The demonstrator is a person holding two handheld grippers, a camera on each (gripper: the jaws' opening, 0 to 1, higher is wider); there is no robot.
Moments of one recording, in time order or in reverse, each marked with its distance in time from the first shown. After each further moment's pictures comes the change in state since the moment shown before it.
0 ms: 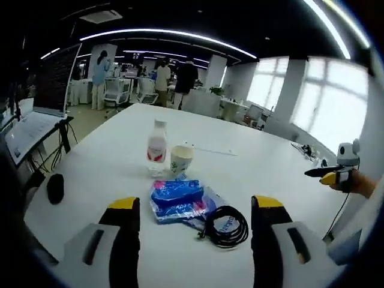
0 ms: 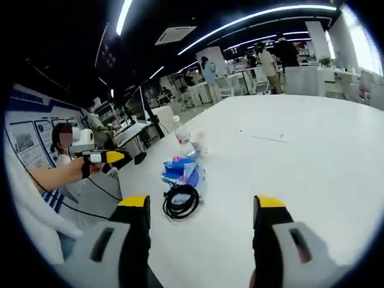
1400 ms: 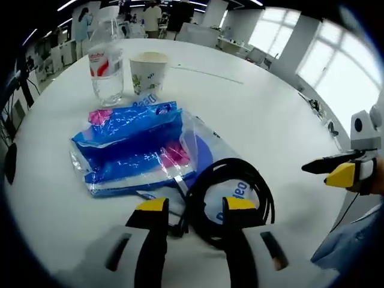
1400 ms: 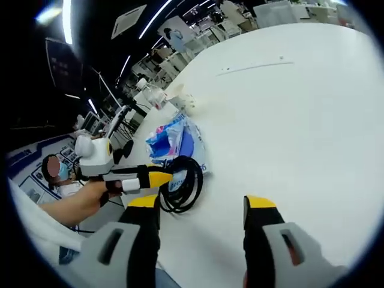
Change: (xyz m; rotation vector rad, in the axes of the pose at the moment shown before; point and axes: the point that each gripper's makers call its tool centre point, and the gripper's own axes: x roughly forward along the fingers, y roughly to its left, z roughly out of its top) left arm 0.133 -0.028 -0.133 -0.007 0.446 -0.017; right arm 0.100 -0.002 -0.116 0.394 0.284 -0.042
